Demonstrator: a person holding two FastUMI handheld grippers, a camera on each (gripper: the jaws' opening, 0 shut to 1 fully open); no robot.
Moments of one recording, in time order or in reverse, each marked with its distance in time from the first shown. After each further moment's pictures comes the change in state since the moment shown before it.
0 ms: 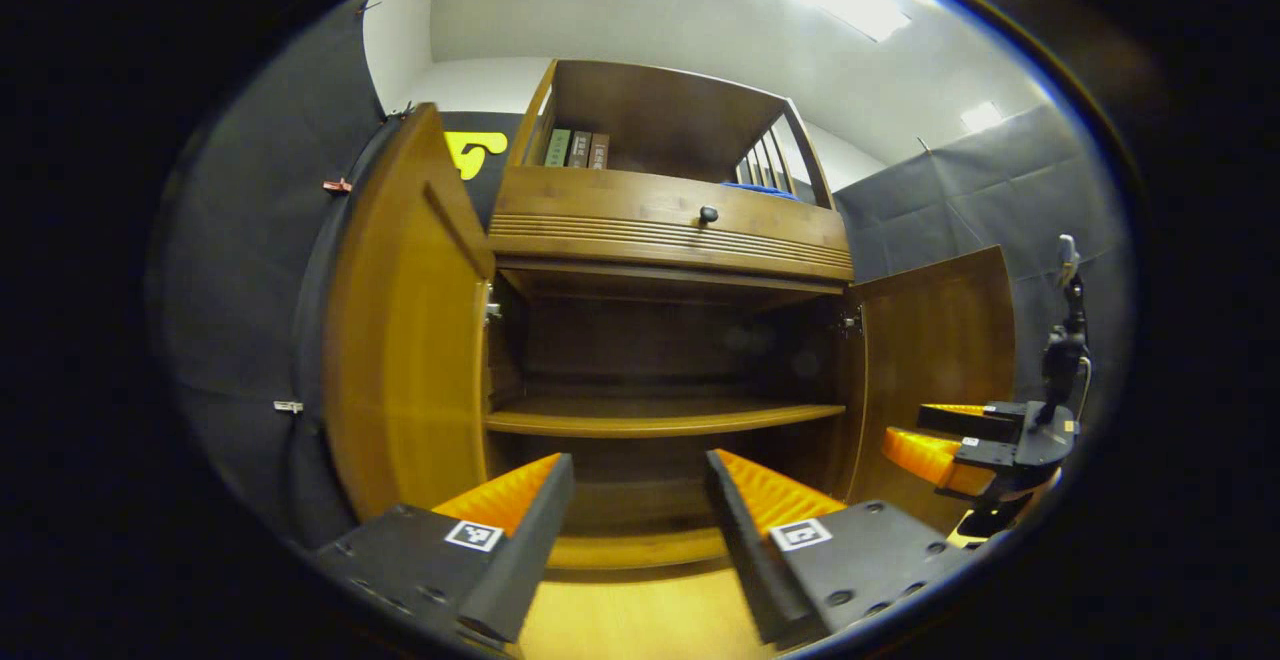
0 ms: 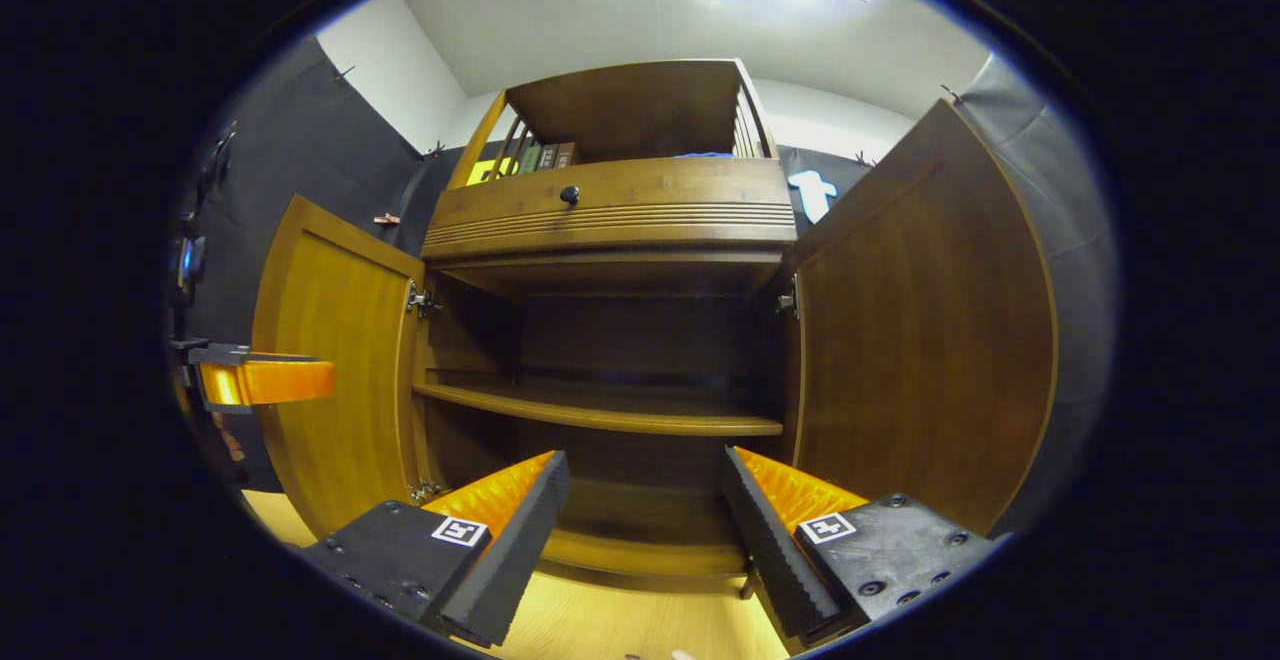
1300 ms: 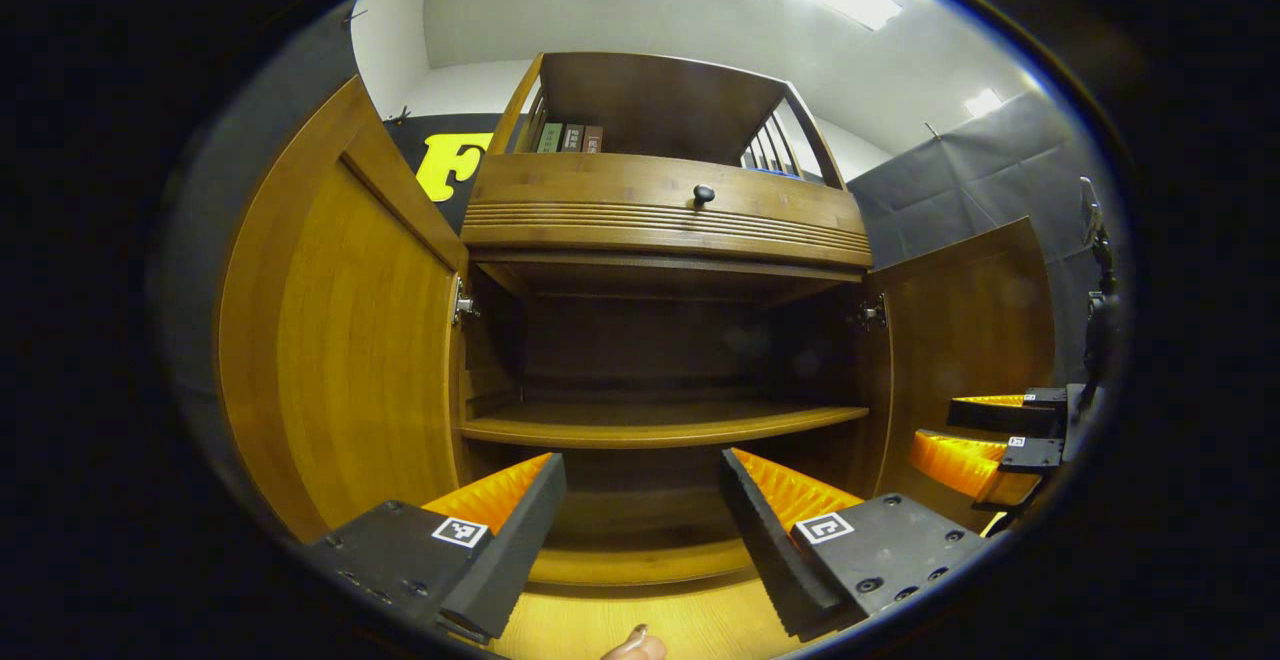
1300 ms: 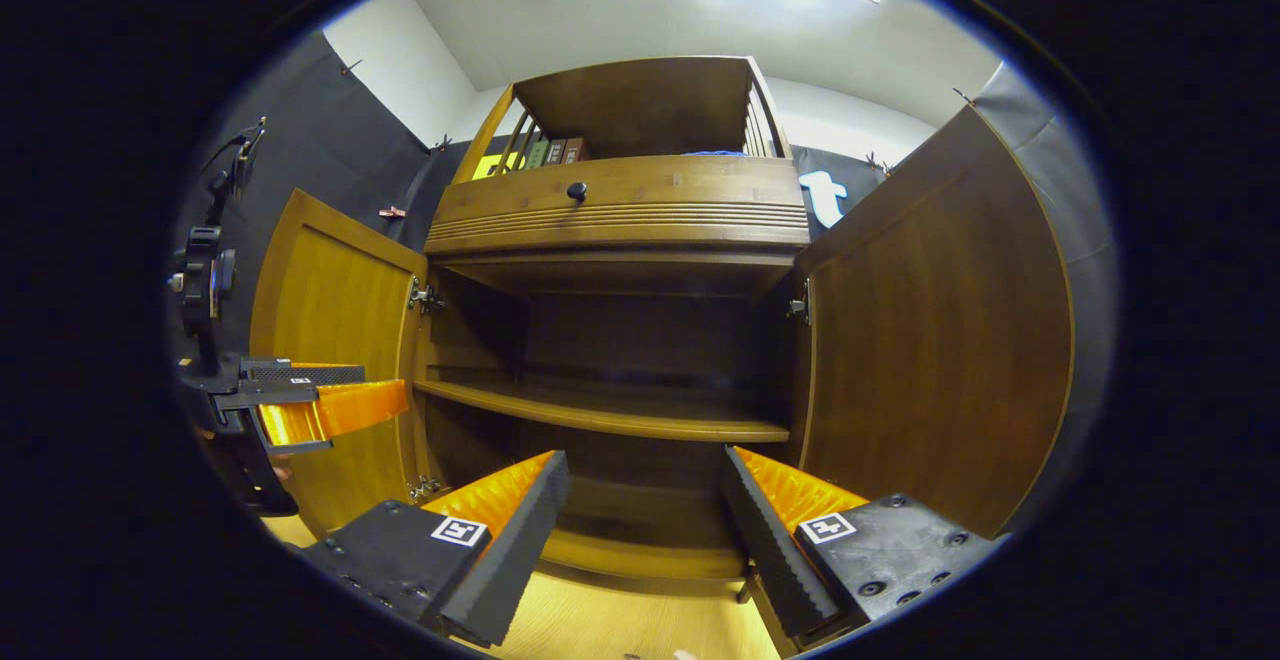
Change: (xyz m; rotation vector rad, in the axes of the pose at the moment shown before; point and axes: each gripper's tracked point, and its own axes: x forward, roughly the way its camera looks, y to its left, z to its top) left arm 0.037 -0.008 -0.016 0.020 -0.002 0.044; right arm 0.016 0.005 0.002 0.002 0.019 0.025
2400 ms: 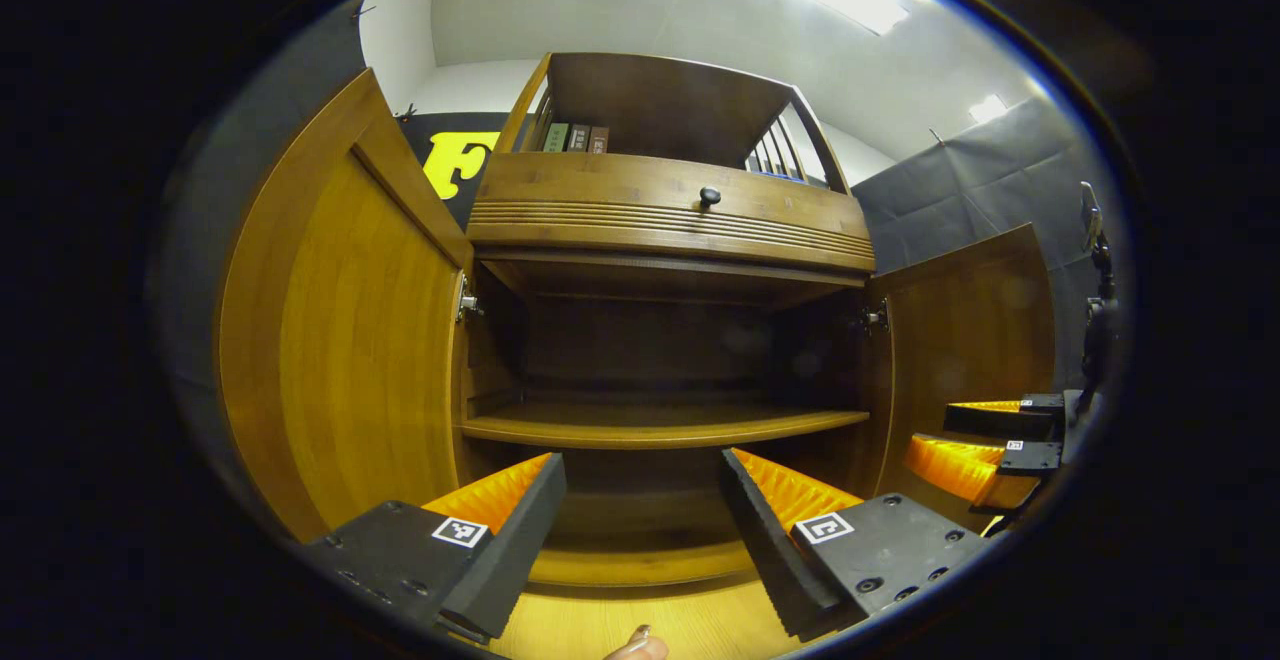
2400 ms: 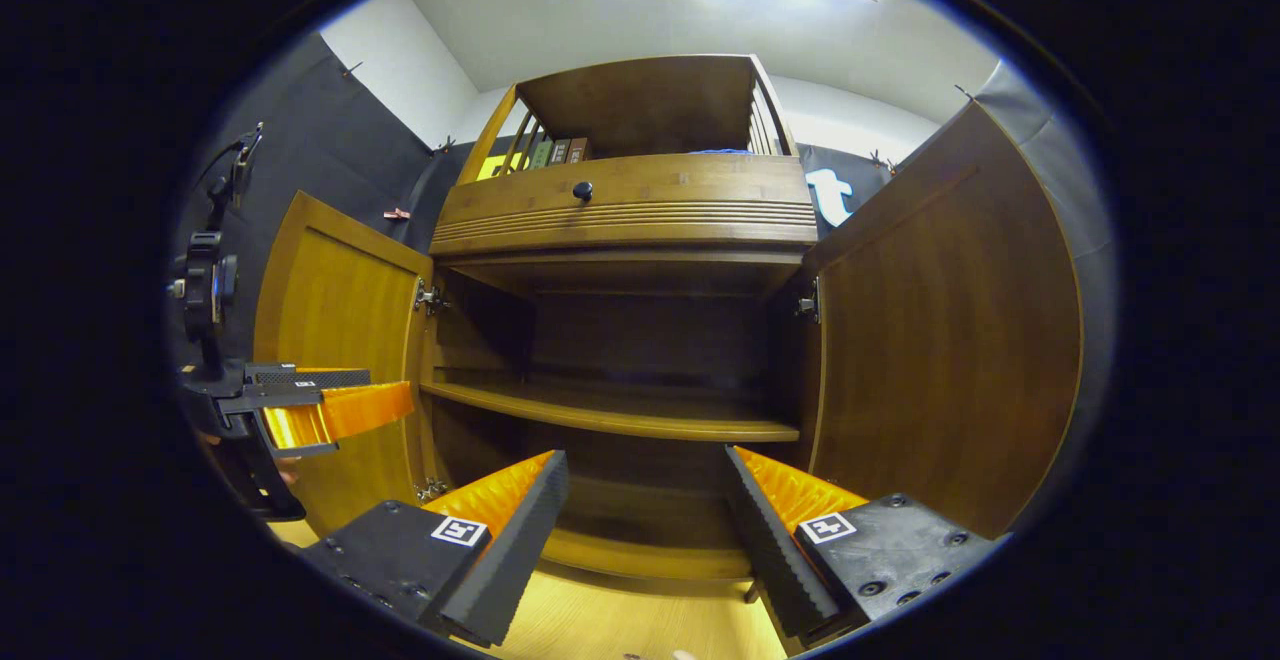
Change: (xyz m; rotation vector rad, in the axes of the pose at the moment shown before) left arm 0.000 0.004 0.000 -0.013 -0.010 0.000; right arm 0.001 0.005 0.000 0.004 0.000 0.012
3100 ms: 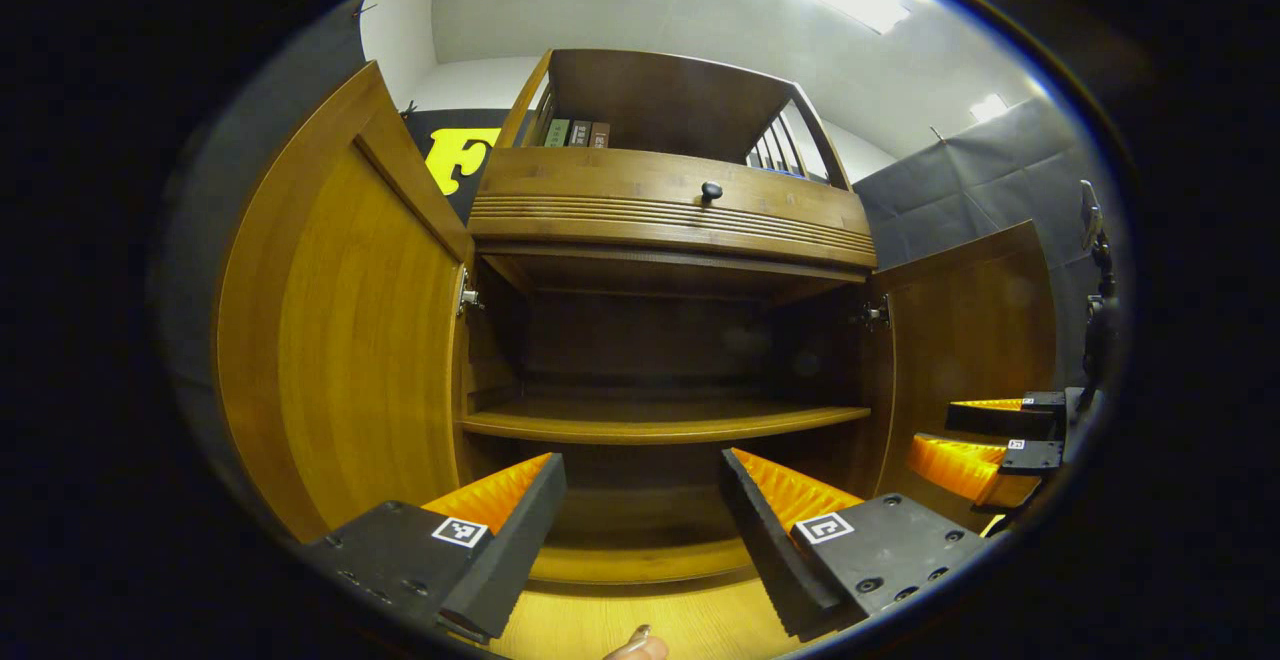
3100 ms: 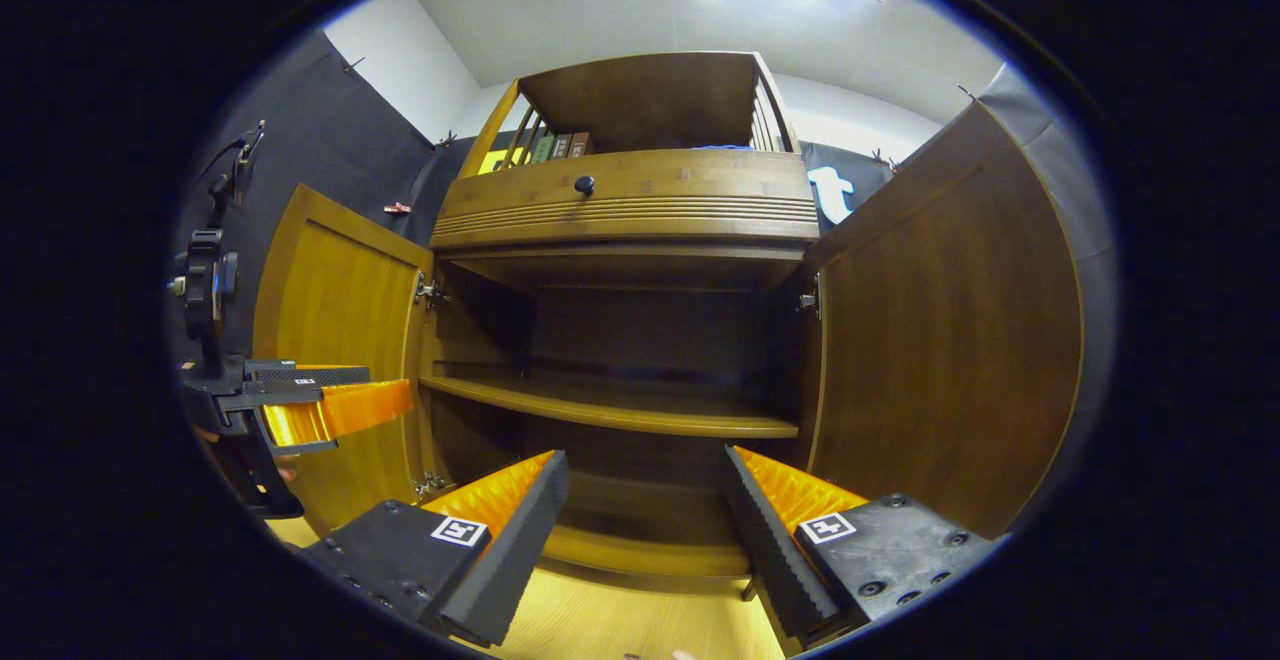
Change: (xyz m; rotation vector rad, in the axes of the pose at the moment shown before) left arm 0.000 0.001 -0.006 0.000 0.013 -0.002; right arm -0.002 0.002 -0.004 -0.002 0.014 0.006
